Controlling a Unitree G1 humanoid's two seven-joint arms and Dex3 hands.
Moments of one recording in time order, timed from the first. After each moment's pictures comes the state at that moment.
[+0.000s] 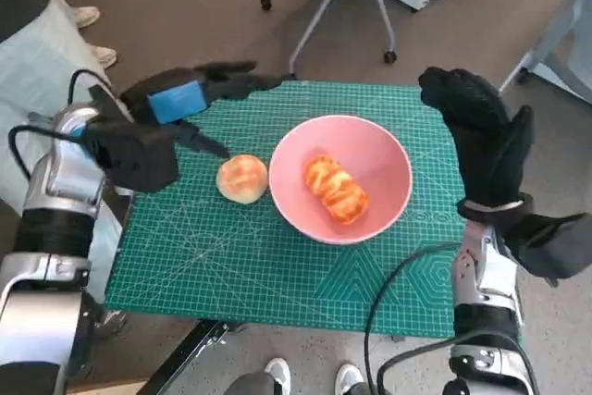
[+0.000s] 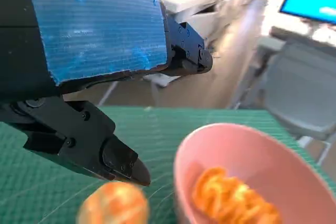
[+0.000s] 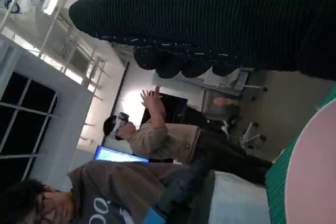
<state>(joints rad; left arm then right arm) -0.96 0.62 -0.17 0.78 0.26 -0.56 -0.62 -0.61 -0.13 -0.23 0.56 0.37 -0.63 0.55</state>
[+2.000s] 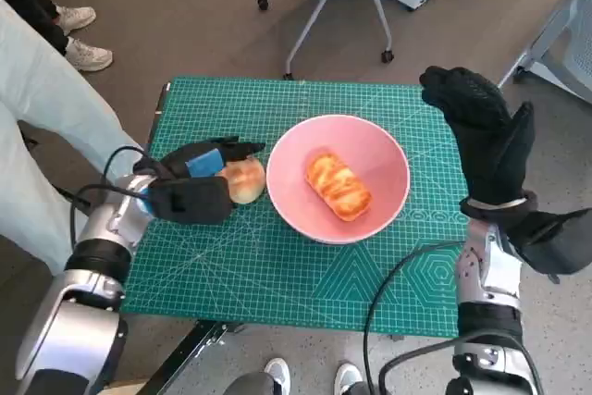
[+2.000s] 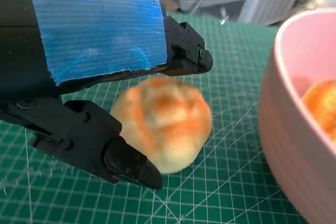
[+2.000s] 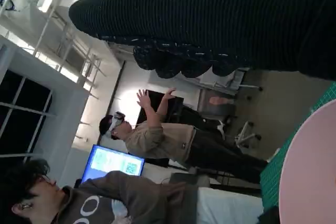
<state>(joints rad) -0.88 0.46 -0.36 1.19 0.51 -0.47 -0.21 -0.62 -0.15 -0.23 0.58 0.37 -0.61 0.56</state>
